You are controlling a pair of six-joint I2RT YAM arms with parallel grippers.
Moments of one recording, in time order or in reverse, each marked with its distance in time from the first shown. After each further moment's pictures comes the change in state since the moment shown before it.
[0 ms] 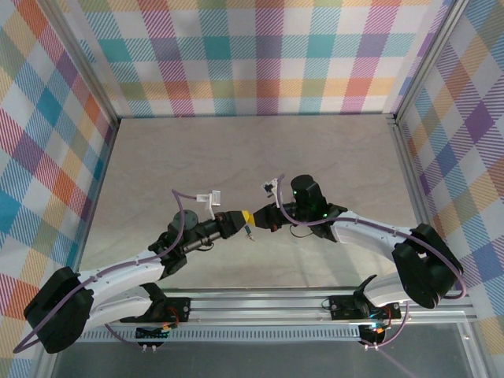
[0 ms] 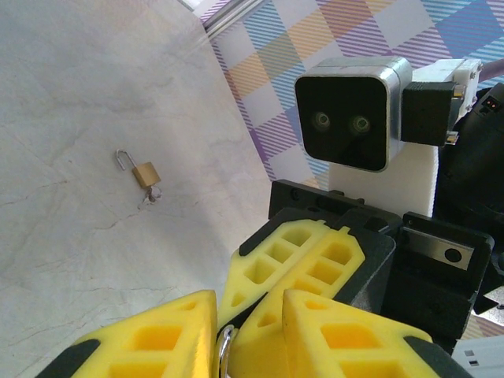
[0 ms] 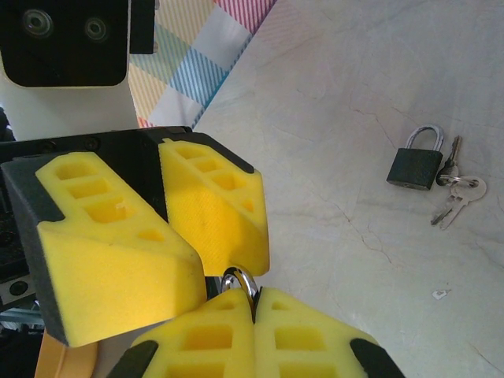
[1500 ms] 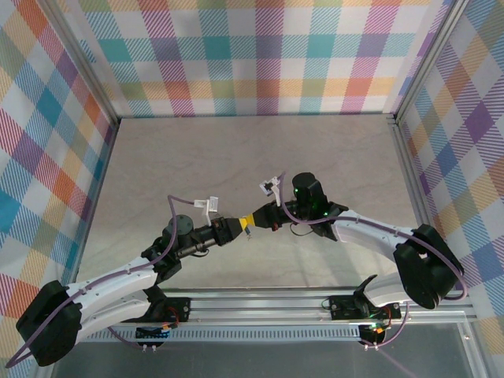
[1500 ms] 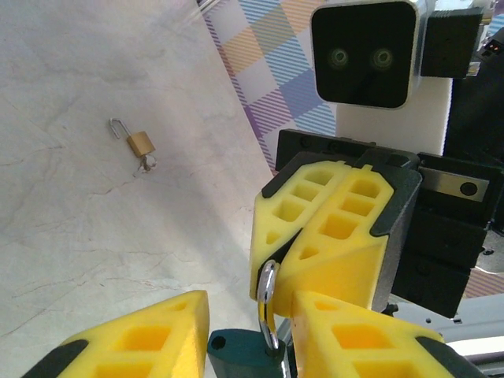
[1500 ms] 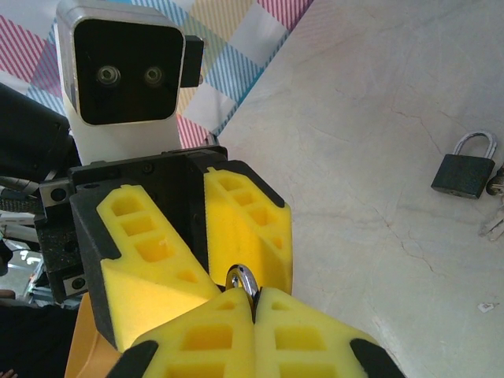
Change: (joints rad) left arm 0.000 -0.120 -0.038 -0.103 0.047 0.008; right arm -0.006 -0.003 0.013 0.029 -0.093 0.026
